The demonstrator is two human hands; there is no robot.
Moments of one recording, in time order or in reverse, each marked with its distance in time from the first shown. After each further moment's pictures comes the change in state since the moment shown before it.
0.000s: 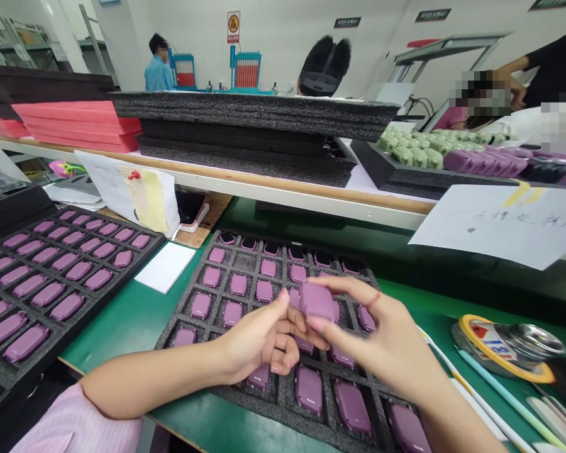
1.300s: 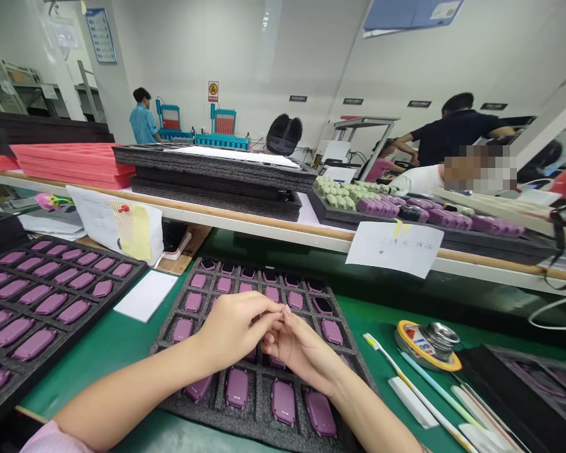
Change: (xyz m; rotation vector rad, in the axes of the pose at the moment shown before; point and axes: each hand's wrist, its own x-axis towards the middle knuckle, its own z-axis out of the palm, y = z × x) left_hand -0.005 0.032 0.000 1.265 0.264 0.839; right_hand -0.006 -0.004 0.050 1.435 -0.202 0.587
